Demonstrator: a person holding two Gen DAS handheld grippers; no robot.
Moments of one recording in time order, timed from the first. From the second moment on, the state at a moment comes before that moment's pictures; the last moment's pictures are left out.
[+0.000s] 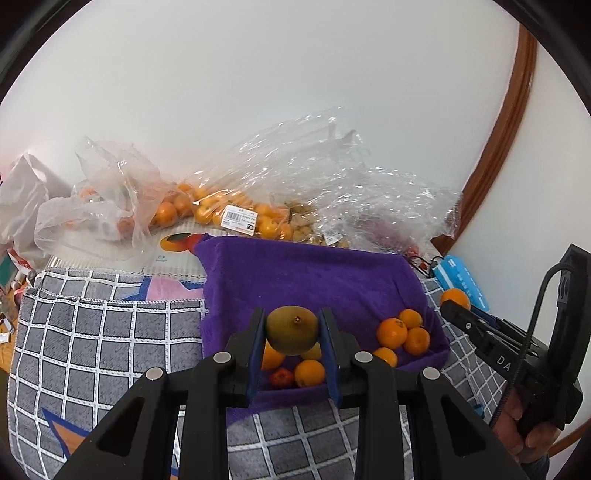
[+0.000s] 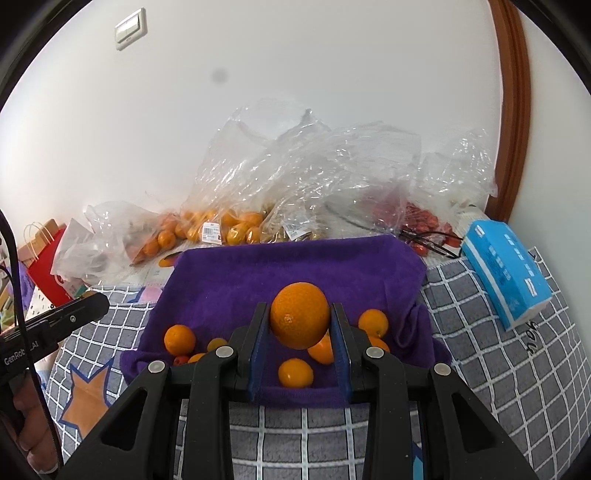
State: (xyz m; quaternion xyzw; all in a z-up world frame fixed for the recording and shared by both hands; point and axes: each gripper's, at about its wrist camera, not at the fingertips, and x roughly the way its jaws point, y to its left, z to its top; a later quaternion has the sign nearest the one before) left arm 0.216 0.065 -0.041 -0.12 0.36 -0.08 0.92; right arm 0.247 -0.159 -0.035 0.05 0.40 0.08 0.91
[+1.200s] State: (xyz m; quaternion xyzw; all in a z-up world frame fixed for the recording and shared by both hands) left arm 0.310 0.060 -0.122 -0.12 0.44 -0.08 0.89; right arm 0.338 -0.191 -0.124 0.04 0.44 0.05 0.90
